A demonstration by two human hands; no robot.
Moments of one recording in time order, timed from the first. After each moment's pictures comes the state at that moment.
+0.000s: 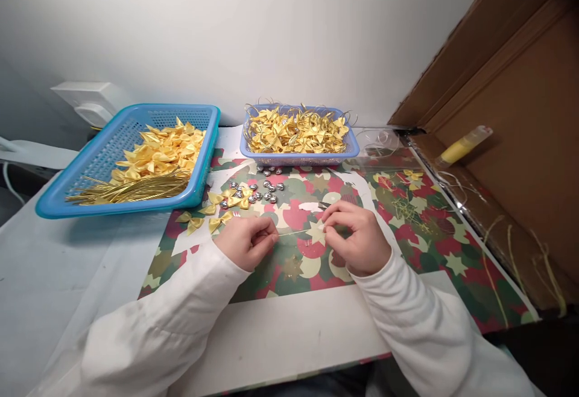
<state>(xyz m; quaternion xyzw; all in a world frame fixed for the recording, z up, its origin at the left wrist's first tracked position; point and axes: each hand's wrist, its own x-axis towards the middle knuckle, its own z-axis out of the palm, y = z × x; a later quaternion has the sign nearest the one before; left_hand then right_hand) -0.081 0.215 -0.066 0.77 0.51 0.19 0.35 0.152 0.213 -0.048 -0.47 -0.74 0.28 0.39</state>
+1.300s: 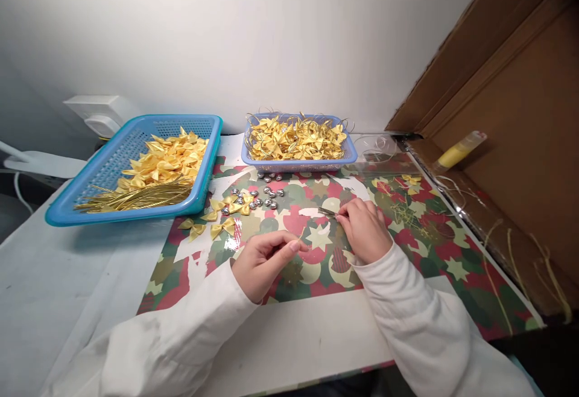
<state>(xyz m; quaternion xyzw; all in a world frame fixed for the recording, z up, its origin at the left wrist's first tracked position) -0.042 0.187 -0.054 0.59 0.48 0.35 0.55 0.174 0.233 -0.073 -0.65 -0.74 0.06 0.16</state>
